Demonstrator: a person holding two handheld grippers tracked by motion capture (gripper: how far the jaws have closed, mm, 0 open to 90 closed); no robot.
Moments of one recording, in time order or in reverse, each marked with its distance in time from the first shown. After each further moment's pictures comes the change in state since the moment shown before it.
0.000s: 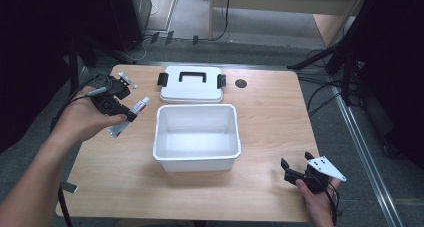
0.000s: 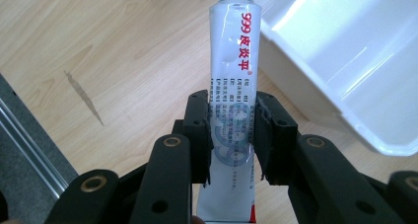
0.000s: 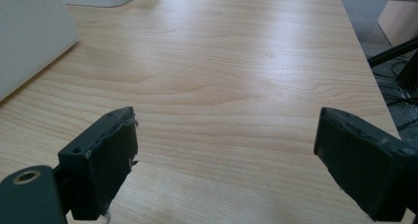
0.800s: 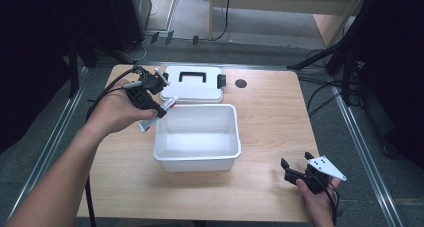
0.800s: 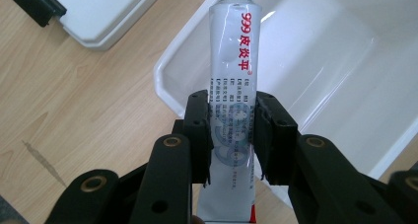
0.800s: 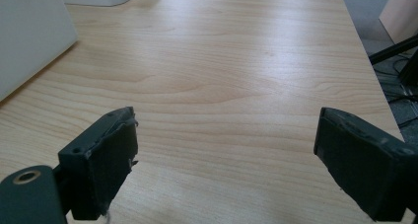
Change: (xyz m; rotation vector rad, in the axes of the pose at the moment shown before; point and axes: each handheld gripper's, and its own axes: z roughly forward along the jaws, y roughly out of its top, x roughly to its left) left arm -0.041 0.057 0.015 -0.013 -0.075 0.109; right arm -0.001 0.000 0.001 0.006 0.005 0.008
